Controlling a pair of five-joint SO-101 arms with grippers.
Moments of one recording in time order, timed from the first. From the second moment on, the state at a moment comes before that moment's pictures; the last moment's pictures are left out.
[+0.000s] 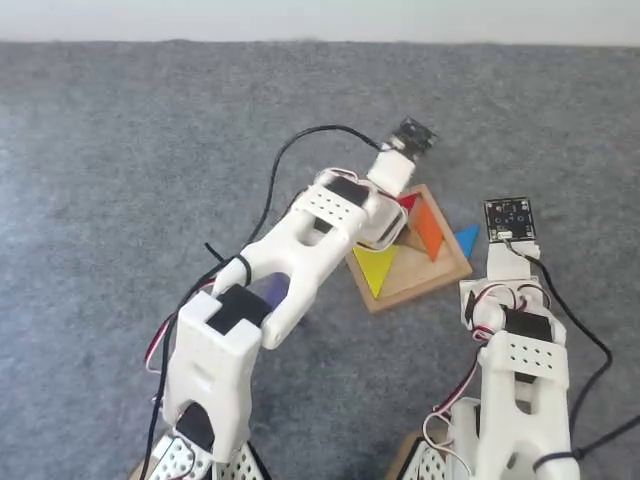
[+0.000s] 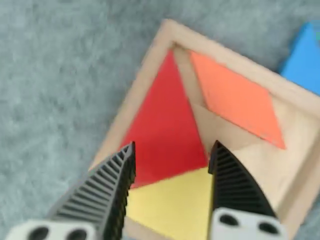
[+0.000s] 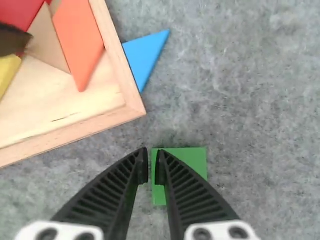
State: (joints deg) left arm 26.3 29.9 -1.0 51.6 -2.2; right arm 8.4 -46.9 74.0 39.7 14.3
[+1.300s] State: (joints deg) left arm 23.8 -0.9 41.2 50.6 -10.2; right arm 8.4 -46.9 74.0 39.7 14.3
